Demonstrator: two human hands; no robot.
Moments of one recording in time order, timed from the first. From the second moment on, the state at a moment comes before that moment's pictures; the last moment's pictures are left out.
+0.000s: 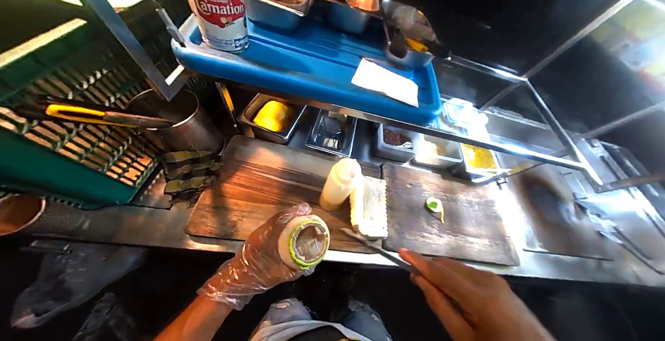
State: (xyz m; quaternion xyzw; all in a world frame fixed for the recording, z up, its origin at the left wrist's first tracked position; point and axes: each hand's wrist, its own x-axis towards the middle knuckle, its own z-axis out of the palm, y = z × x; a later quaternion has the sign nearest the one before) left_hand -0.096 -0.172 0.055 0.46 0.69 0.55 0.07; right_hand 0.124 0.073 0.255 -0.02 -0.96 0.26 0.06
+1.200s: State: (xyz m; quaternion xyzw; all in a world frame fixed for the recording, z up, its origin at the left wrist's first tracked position) left_hand -0.058 -0.148 0.109 0.49 0.66 0.53 0.21; right_hand 0.075 0.118 0.231 -0.04 -0.77 0.56 -0.30
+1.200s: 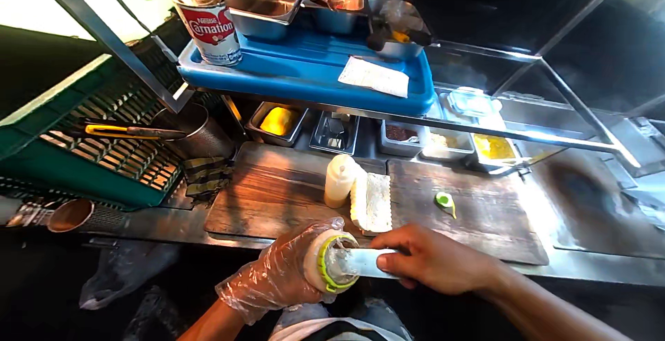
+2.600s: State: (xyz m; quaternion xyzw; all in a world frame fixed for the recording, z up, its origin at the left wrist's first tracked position) left_hand -0.056 -0.140 0.085 0.13 0.83 0.54 0.05; right_hand 0.196 0.117 0.037 -0.27 -0.95 0.16 0.07
